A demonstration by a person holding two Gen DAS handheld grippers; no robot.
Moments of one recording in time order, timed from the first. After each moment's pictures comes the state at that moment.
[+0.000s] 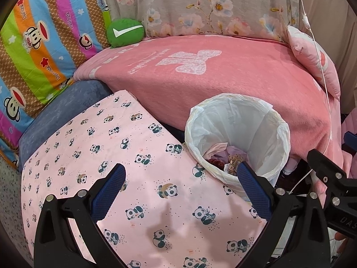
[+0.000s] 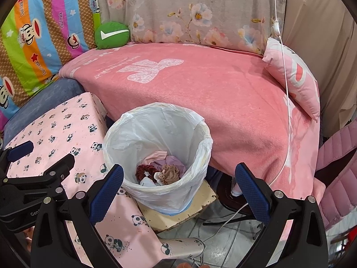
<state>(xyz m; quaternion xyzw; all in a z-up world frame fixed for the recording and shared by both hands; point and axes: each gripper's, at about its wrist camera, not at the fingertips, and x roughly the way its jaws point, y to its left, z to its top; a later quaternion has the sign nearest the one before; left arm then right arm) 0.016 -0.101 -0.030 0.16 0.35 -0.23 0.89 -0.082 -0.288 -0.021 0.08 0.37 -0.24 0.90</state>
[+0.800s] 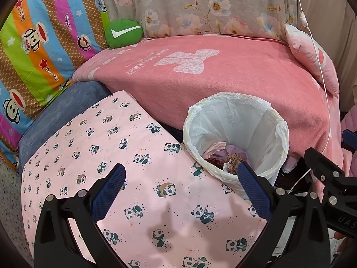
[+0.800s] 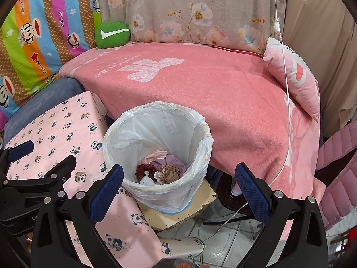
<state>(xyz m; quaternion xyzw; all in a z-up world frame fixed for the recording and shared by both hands) 0.013 -0.104 -0.030 0.16 0.35 -0.23 0.89 -0.083 -0.288 -0.021 0.08 0.37 -0.24 0.89</state>
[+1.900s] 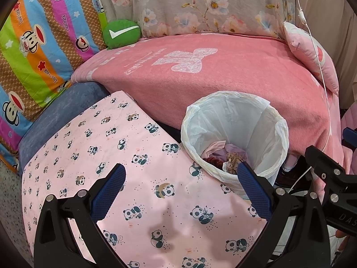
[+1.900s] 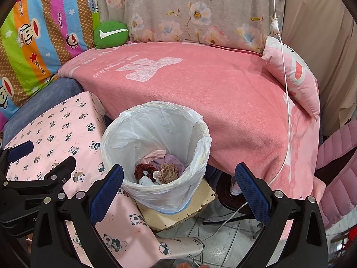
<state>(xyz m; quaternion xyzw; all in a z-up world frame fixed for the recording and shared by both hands) 0.014 -0.106 -0.033 0.16 0.36 -0.24 0.89 -0.085 -0.291 -0.024 0.09 0.37 -0.24 0.89</state>
